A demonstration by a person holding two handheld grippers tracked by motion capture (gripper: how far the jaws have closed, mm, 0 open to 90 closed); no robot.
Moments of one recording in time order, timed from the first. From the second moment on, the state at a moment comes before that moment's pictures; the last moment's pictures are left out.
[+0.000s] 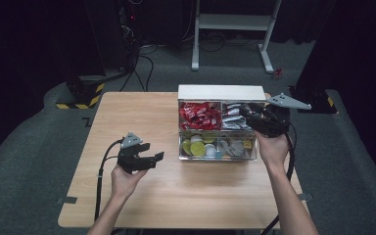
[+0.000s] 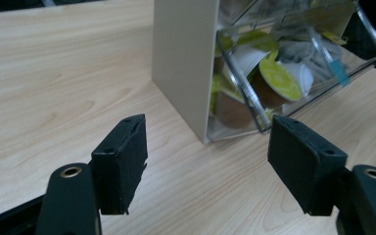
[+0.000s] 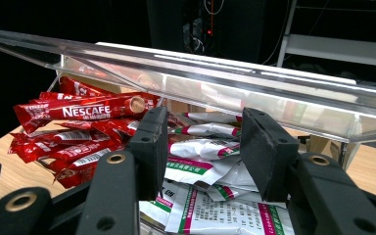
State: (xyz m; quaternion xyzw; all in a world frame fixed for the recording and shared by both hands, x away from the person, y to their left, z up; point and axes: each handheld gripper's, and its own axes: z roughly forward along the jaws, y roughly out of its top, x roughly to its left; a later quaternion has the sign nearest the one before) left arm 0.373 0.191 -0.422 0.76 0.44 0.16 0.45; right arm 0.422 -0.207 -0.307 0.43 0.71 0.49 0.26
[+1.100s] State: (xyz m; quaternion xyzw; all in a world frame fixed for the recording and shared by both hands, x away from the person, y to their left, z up) left arm 0.382 0.159 -0.357 0.77 0.36 0.18 0.50; right arm 0.423 -0.208 -0.306 0.44 0.71 0.50 0.25
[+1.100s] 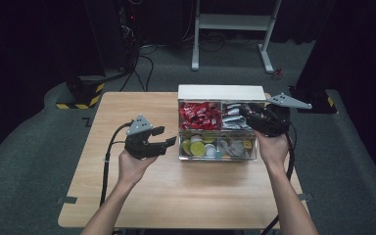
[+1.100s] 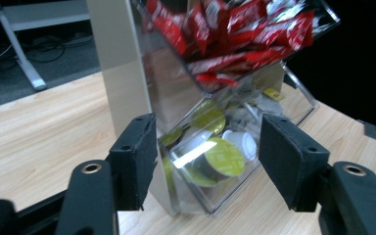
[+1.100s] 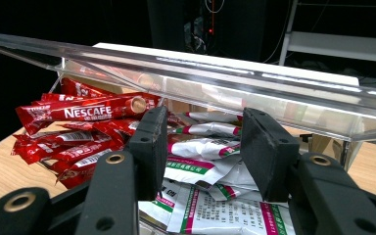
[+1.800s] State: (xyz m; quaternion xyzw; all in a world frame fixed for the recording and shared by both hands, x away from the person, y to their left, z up) left arm 0.401 0.136 -0.332 0.77 0.33 0.18 0.51; right arm 0.423 -0.208 -0.306 0.44 0.71 0.50 0.25
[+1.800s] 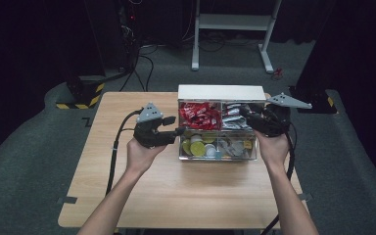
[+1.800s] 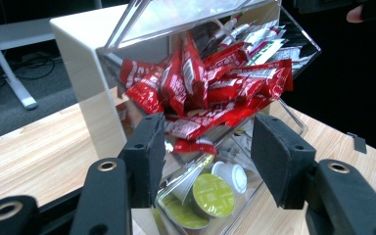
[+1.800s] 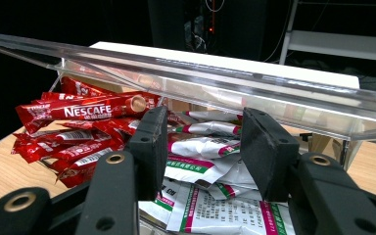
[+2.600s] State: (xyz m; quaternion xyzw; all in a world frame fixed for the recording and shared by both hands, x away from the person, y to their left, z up) left arm 0.425 0.108 -0.322 0.77 0.33 0.18 0.51; right arm 0.423 -0.209 -0.307 0.44 0.71 0.50 0.24
